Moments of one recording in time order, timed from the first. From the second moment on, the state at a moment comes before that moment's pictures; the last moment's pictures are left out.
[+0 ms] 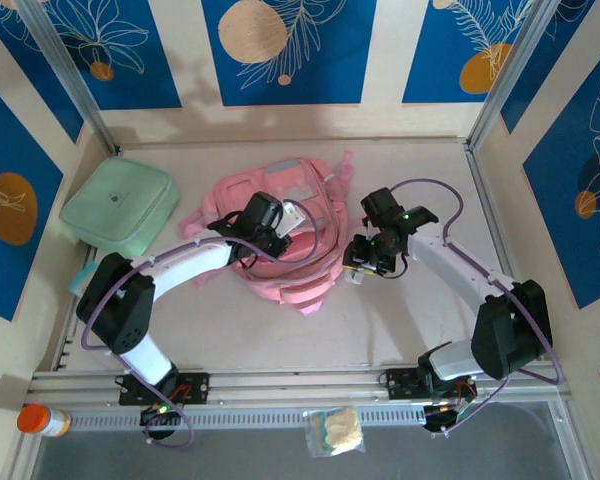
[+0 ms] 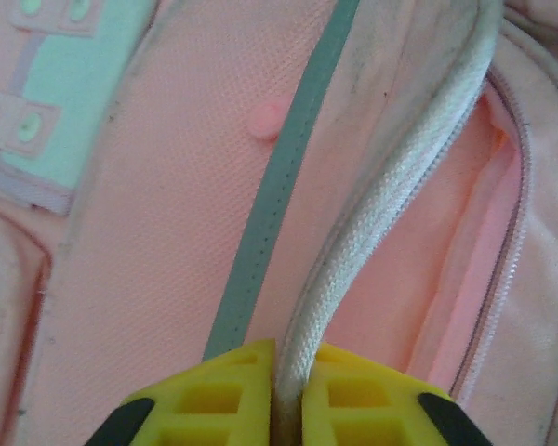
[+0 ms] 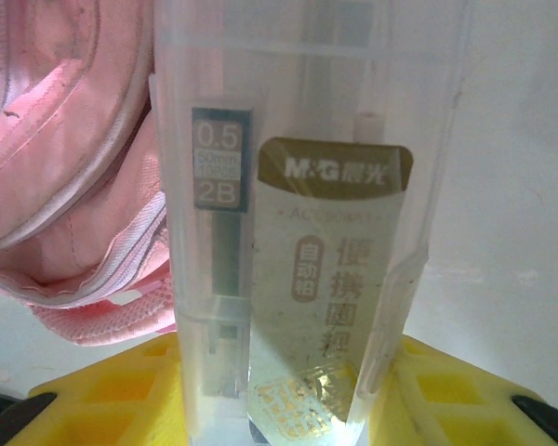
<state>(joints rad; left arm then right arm) -0.68 1.64 1.11 -0.31 -0.04 0.25 0.44 1.41 1.08 -0.96 -0.24 0.63</state>
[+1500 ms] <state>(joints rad) -0.87 1.63 1.21 -0.27 -0.18 -0.40 0.48 1.58 1.15 -0.70 -0.44 0.94</state>
